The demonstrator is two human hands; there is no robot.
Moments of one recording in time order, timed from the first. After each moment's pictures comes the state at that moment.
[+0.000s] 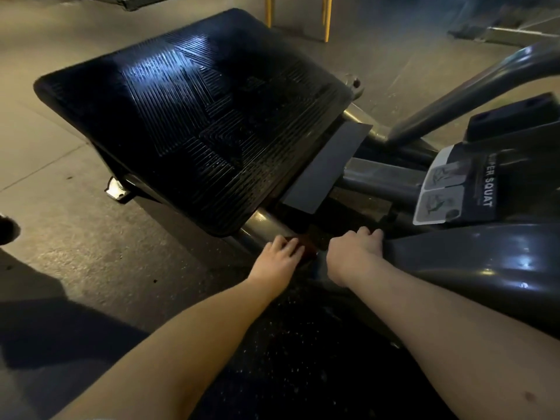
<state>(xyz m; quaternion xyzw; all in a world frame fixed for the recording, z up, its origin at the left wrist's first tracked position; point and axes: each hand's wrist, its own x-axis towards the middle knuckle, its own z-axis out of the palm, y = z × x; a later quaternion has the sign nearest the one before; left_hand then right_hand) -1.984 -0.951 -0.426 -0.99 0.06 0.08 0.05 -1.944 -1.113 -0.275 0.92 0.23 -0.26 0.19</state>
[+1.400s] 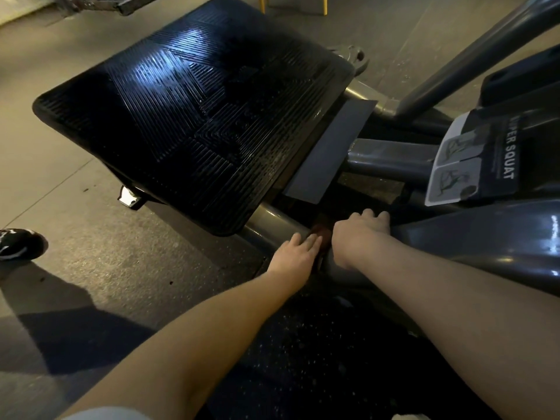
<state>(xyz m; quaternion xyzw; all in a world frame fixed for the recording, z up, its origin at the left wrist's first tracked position) -1.968 -0.979 -0.422 -0.99 0.05 0.15 0.04 -1.923 -1.107 -0.286 0.93 0.20 -0.26 0.18</state>
